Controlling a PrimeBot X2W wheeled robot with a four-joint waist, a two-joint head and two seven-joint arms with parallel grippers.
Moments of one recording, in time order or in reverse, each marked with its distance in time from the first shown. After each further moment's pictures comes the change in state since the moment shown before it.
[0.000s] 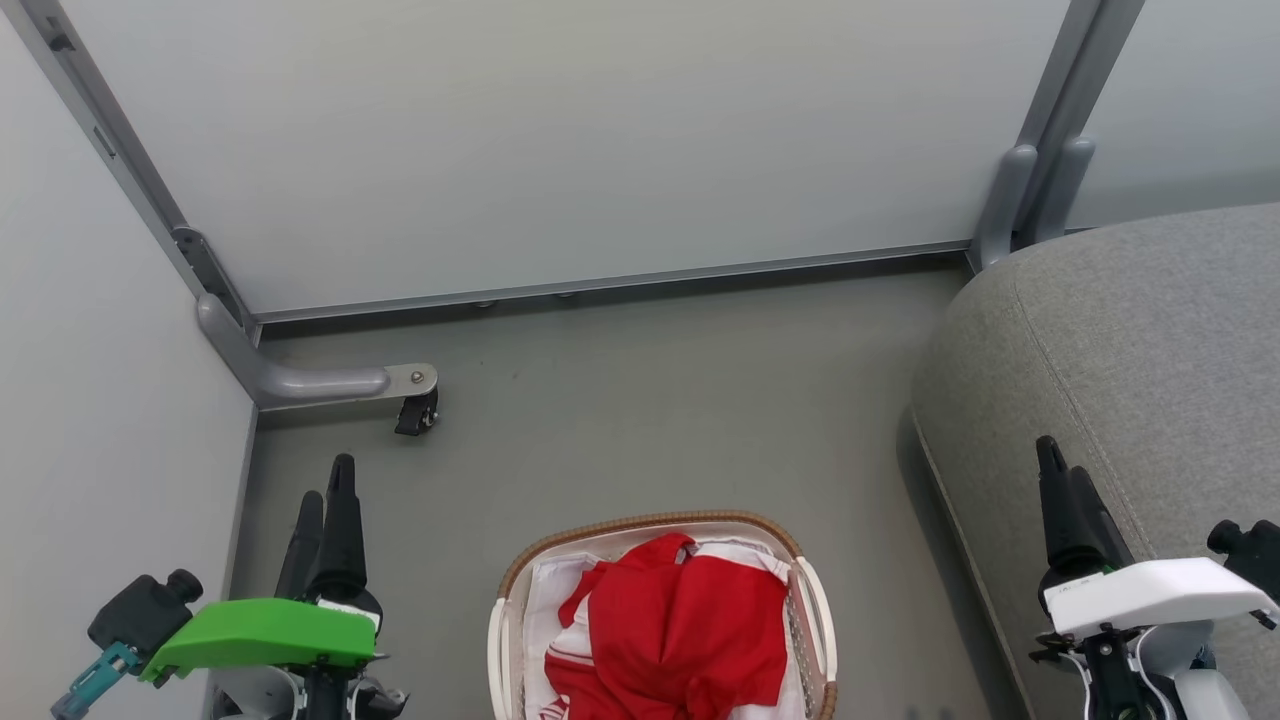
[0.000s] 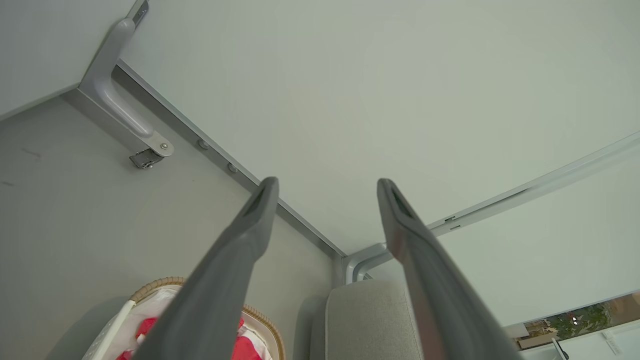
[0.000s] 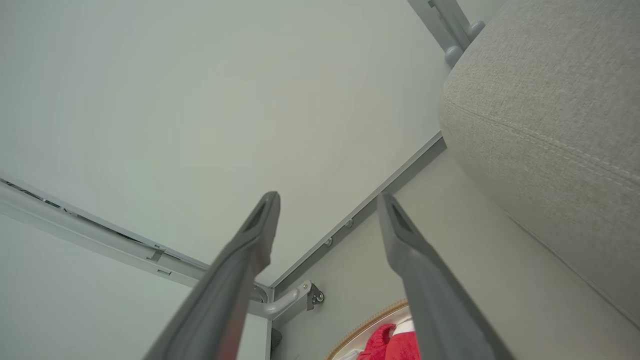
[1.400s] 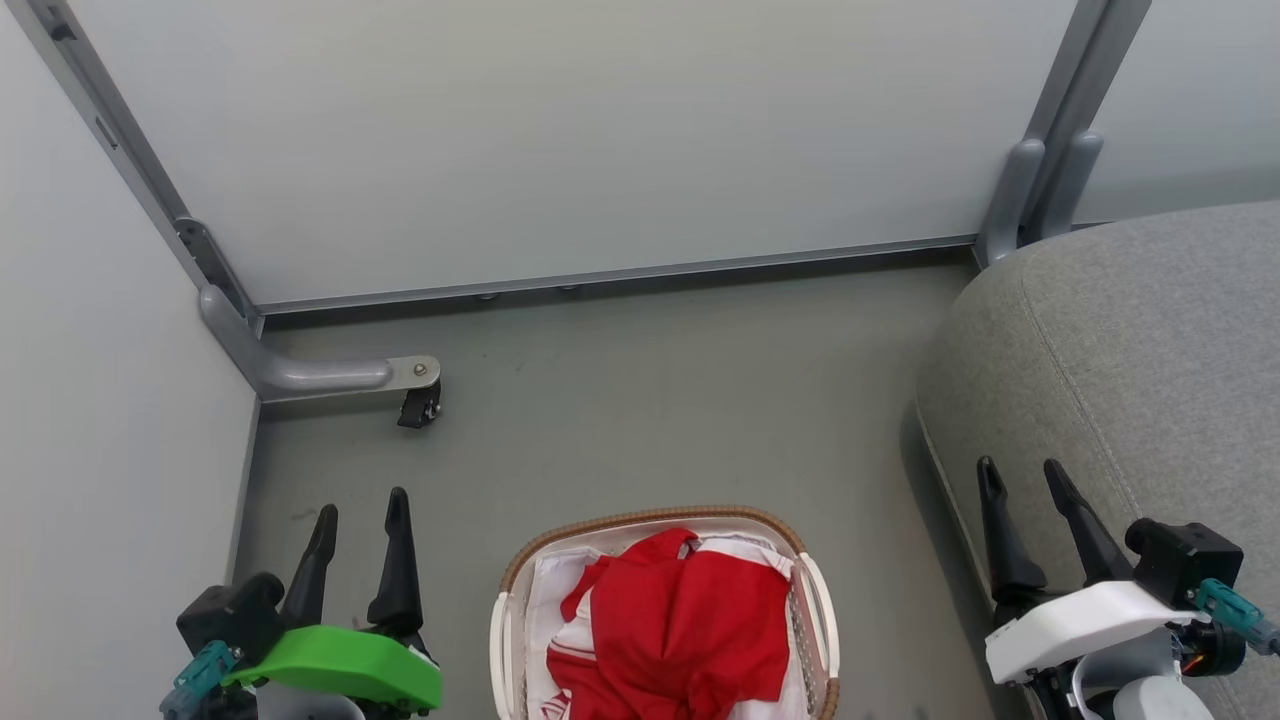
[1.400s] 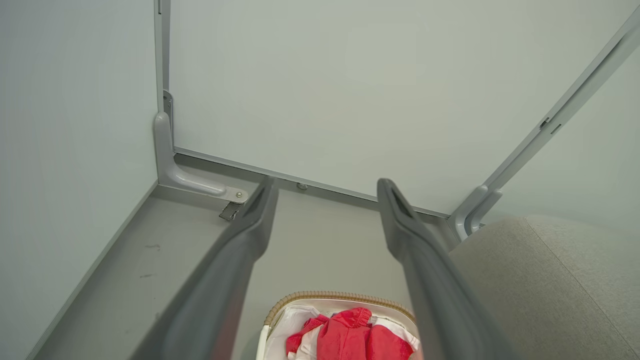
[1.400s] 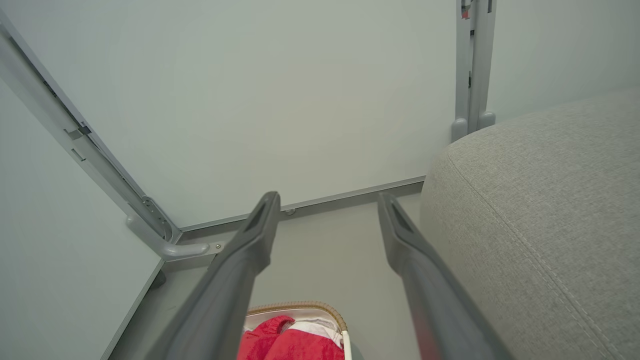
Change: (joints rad) left arm 0.023 0.003 -0.053 0.060 0.567 0.013 -0.114; right arm 0.030 -0.006 0.068 -0.016 -0.571 0.000 -0.114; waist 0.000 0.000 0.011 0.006
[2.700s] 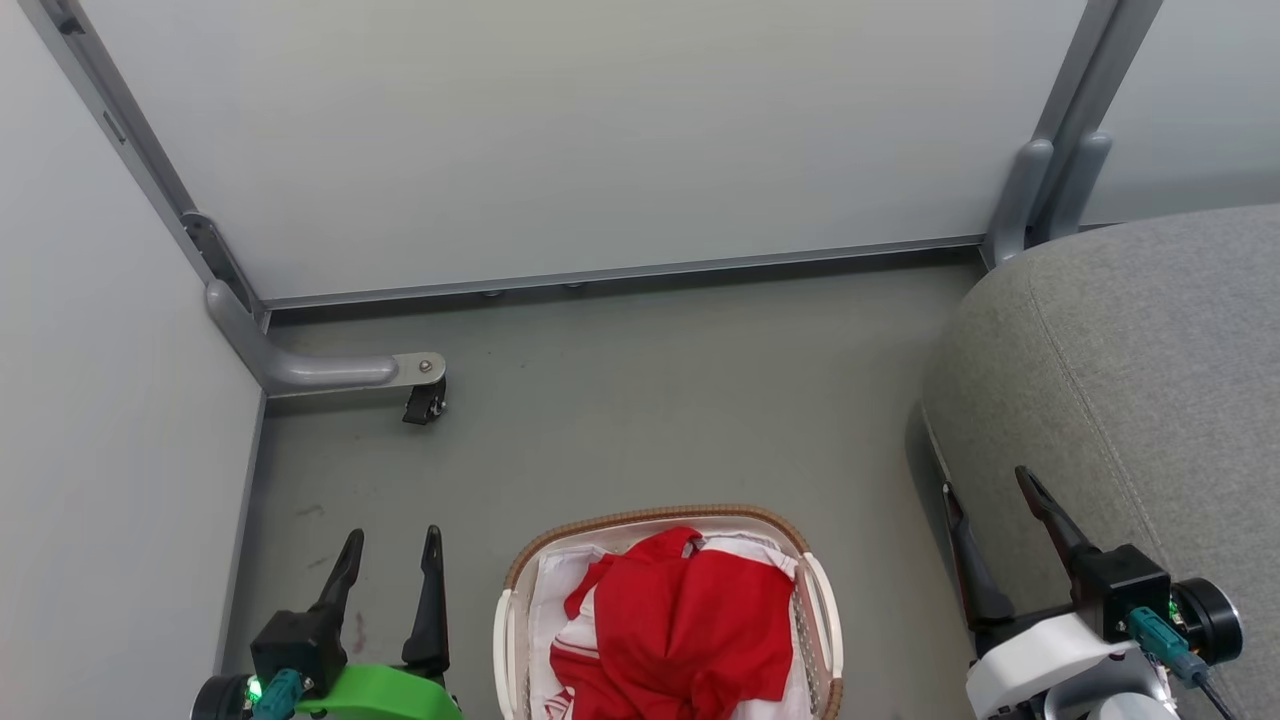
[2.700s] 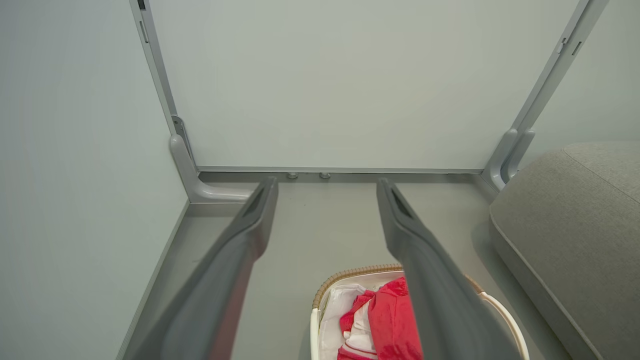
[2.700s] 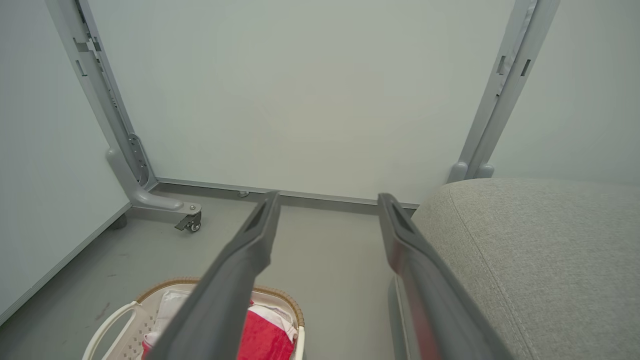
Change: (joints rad) left arm 0.023 0.003 -0.036 0.065 0.260 0.012 -0.076; right arm 0.024 -0.003 0.030 -0.003 -0.323 0.000 -0.079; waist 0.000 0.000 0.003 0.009
